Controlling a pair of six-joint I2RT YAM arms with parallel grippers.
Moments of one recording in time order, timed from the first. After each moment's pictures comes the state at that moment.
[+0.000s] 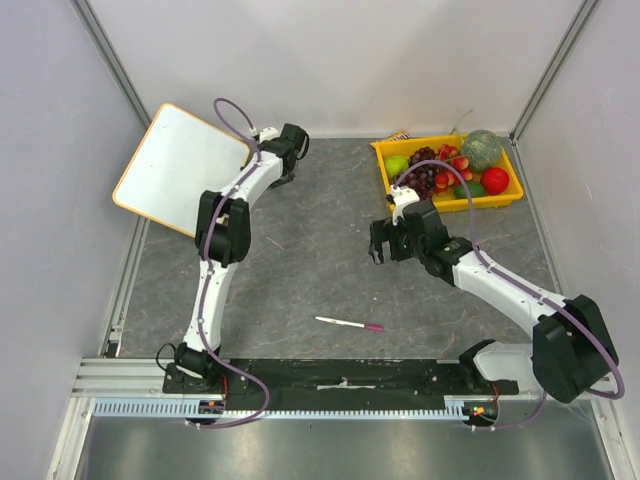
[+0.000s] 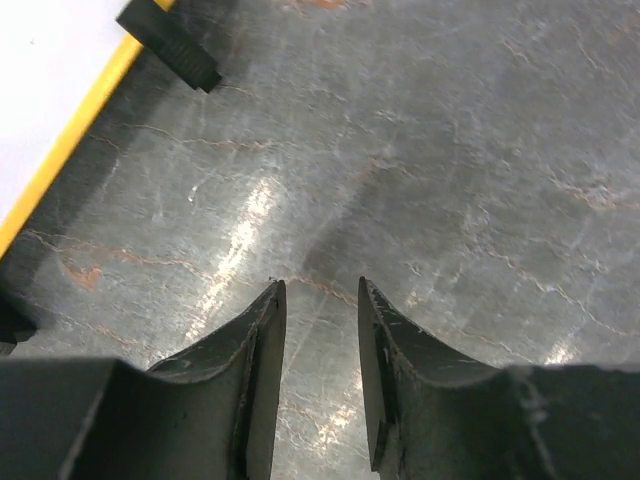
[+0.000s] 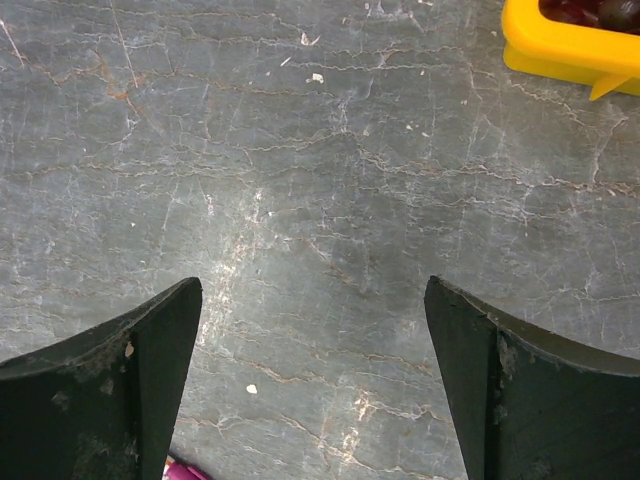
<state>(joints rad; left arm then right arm) -0.34 2.47 2.19 -0.82 -0.57 -0.72 0.52 1.27 0.78 -0.19 0.01 0.20</state>
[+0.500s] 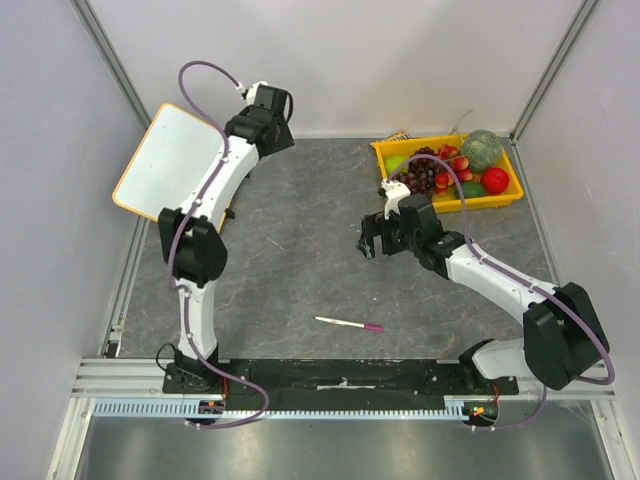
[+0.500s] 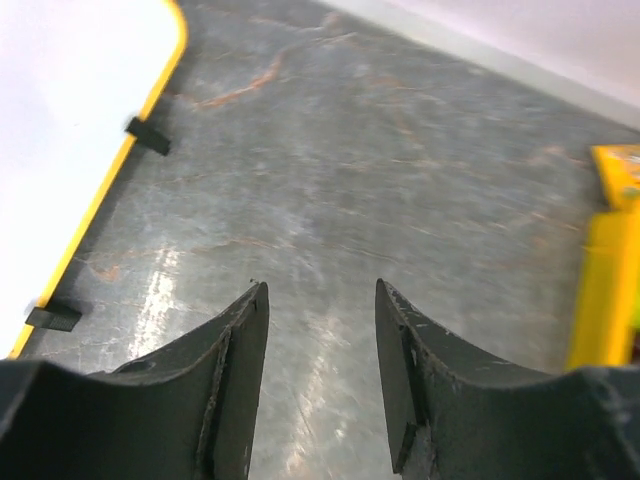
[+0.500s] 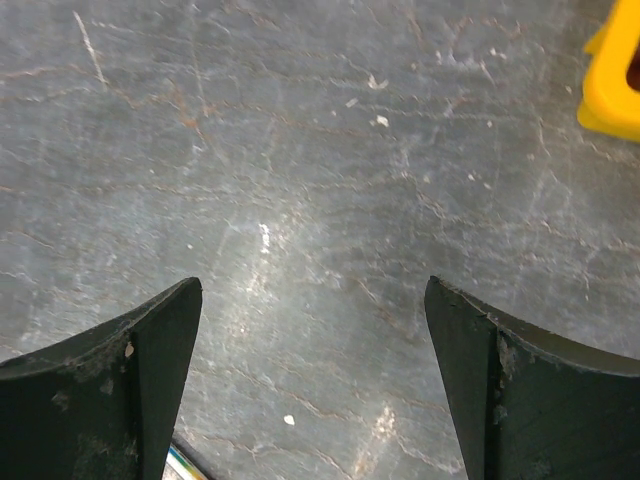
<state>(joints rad) -0.36 2.16 2.16 -0.80 -0.39 -0.58 0.52 1.34 0.81 -0.12 -0.10 0.21</state>
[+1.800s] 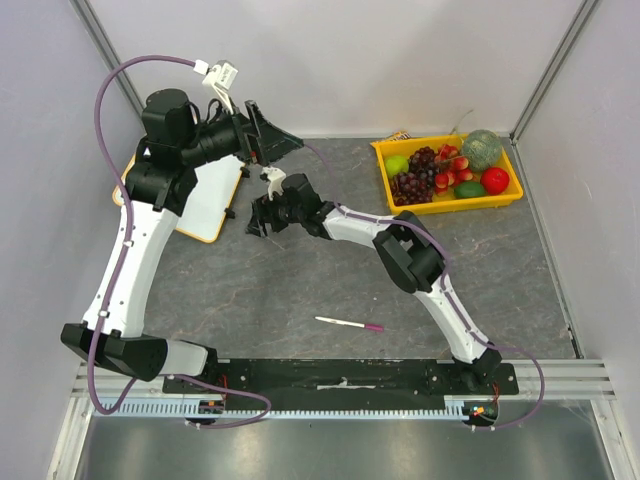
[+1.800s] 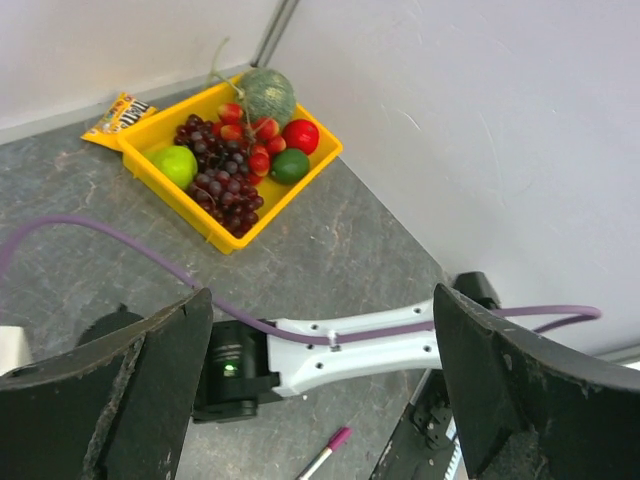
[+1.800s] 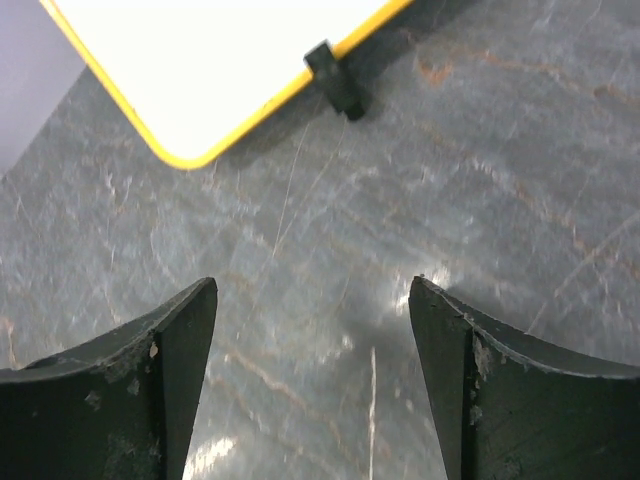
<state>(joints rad) -0.26 1.37 1.70 -0.46 0.69 -0.41 0.79 2.40 1.80 0.15 -0.36 0.33</state>
